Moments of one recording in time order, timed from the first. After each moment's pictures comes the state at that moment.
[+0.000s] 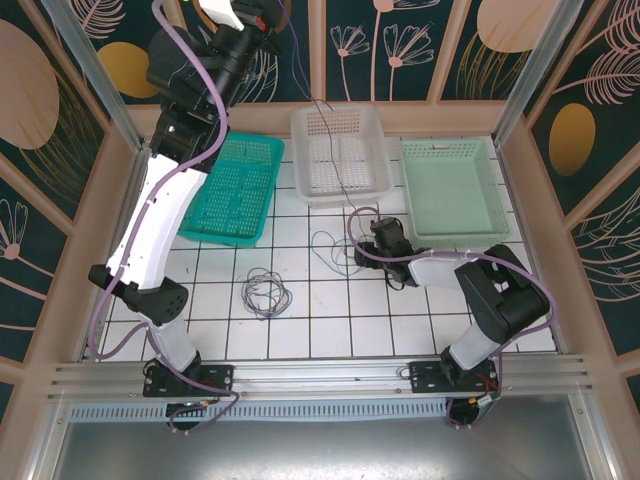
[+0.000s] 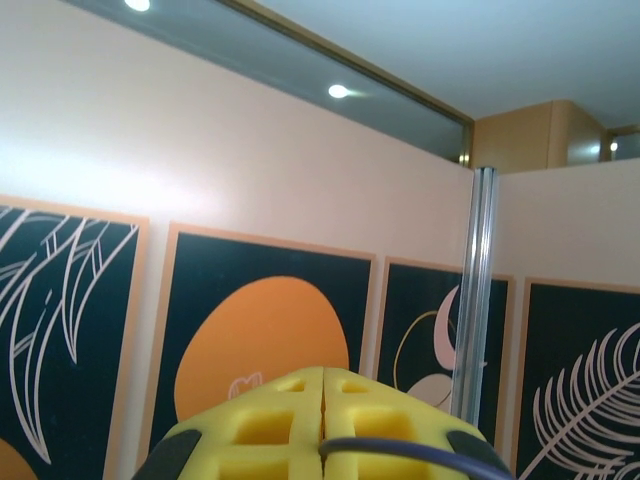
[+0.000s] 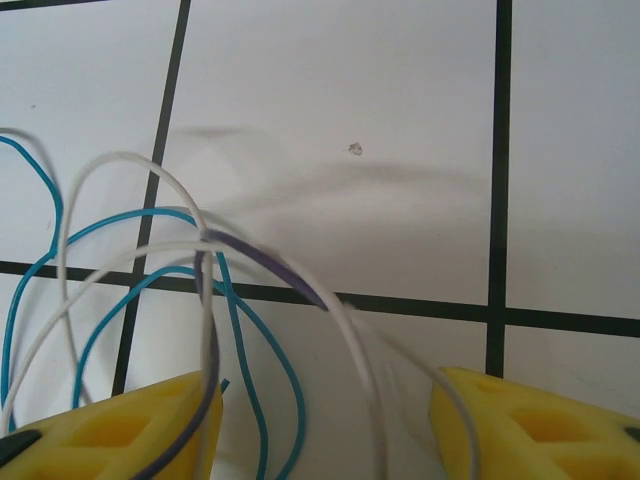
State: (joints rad) left arm -0.53 1.80 2.39 -0.04 0.04 -0.20; right arm 0.56 1.60 0.63 0.11 0.07 0.45
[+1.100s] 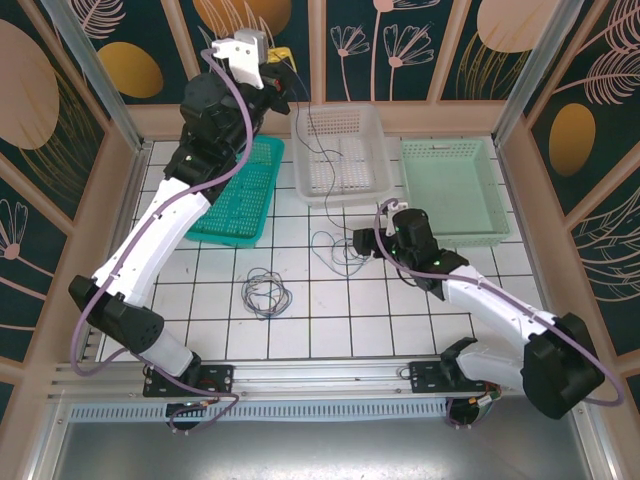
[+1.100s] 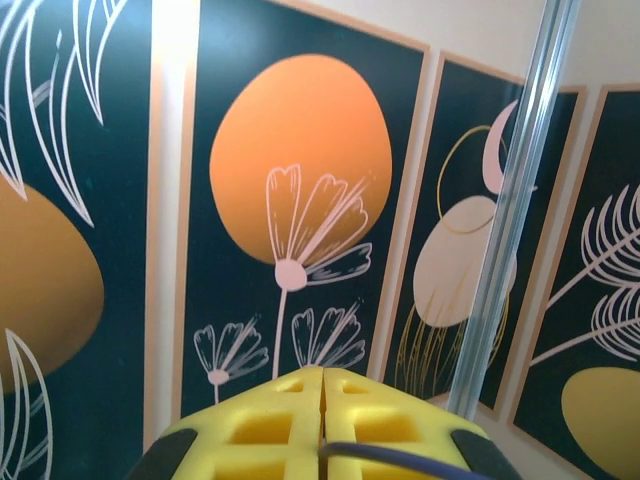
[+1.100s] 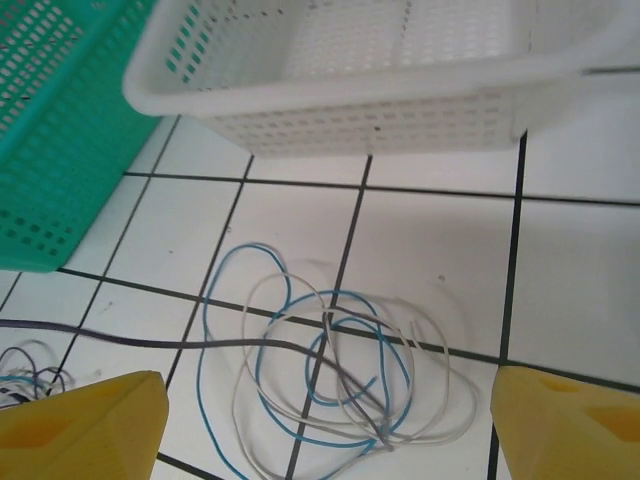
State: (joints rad) left arm -0.53 1.59 1.79 0.02 0.03 -0.17; right arm 0.58 1.13 0.67 -0.13 0.01 0.37
